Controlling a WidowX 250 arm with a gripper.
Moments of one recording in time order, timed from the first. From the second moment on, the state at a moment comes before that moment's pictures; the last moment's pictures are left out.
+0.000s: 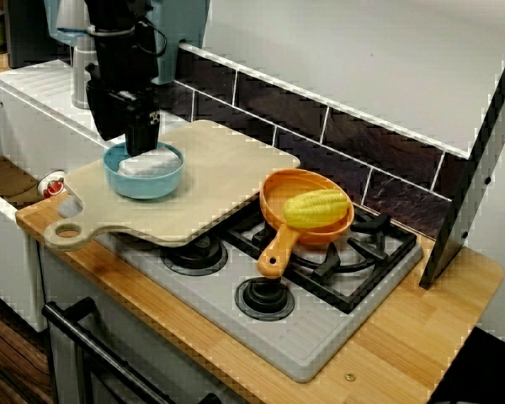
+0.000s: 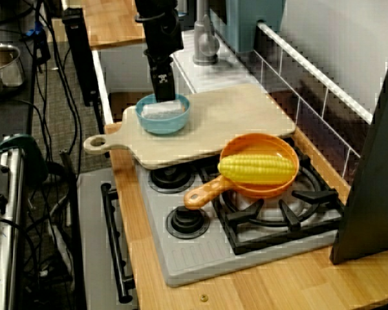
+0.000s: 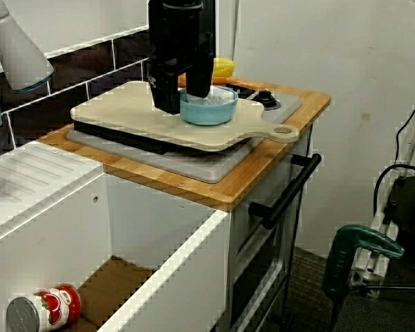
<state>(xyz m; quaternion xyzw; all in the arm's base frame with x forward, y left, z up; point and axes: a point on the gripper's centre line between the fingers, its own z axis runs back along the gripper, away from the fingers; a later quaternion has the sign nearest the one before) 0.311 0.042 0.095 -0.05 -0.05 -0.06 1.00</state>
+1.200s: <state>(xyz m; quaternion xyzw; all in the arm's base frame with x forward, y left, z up) 0.306 0.034 0.118 -0.08 -0.07 -0.08 0.99</state>
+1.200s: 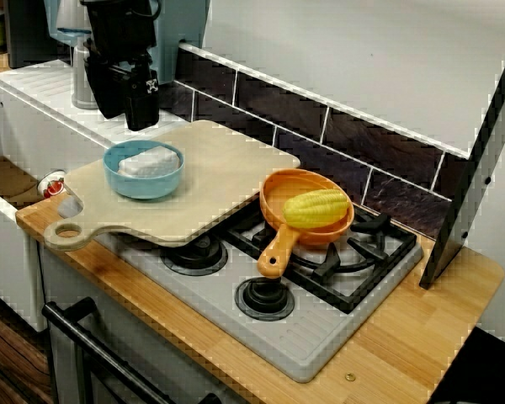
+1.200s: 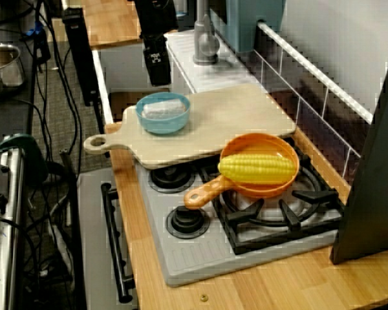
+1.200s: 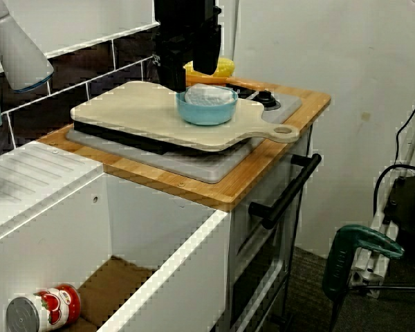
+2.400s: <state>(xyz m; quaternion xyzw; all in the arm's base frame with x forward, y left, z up) 0.299 0.020 0.113 -0.09 -0.09 -0.07 0.99</state>
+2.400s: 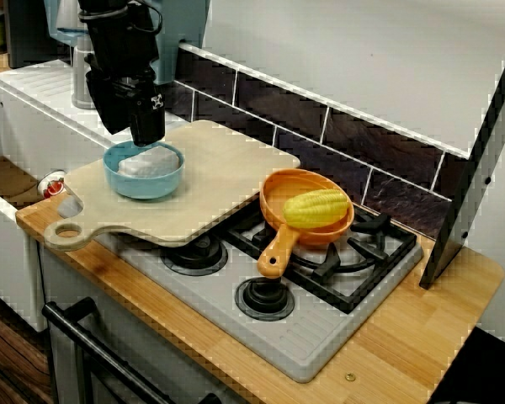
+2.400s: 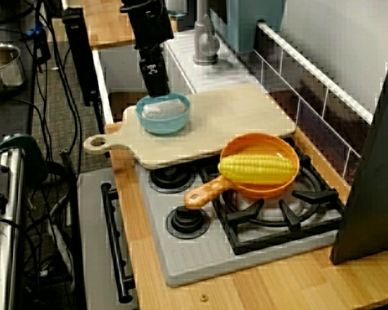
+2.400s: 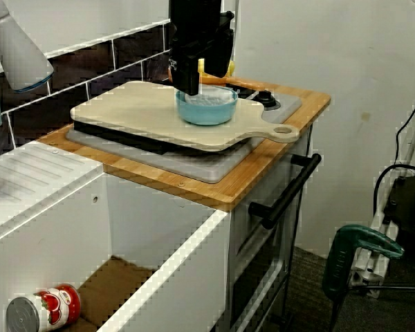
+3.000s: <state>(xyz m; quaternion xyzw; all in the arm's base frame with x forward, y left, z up) 0.303 0.020 0.112 -0.09 -0.11 -0.05 0.99</state>
